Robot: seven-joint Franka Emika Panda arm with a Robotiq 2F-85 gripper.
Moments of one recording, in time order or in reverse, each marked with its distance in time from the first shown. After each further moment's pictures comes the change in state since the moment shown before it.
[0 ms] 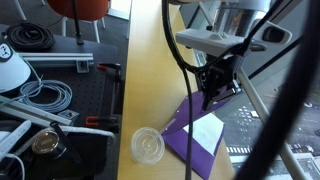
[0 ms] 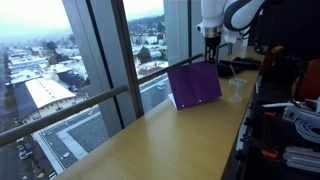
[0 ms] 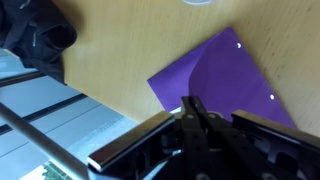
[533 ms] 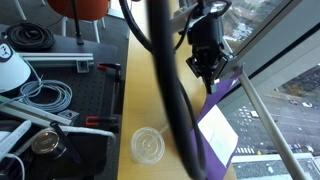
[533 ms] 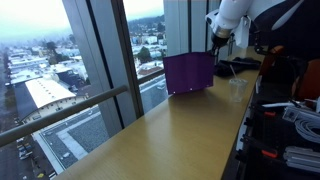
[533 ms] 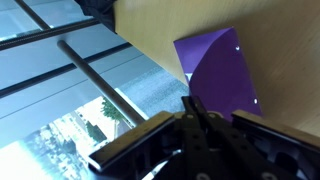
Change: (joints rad) arm 0.008 -0.187 0.044 -0.228 -0.668 0.130 0.572
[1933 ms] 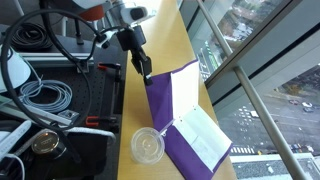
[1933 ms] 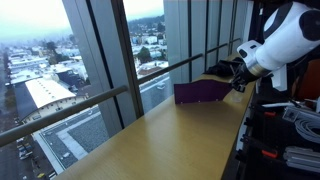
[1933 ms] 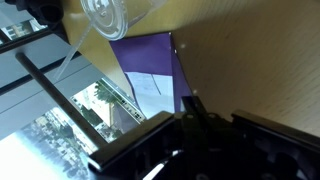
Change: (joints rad) arm 0.065 -0.046 0.125 -0.365 -0.417 -0.006 0.690
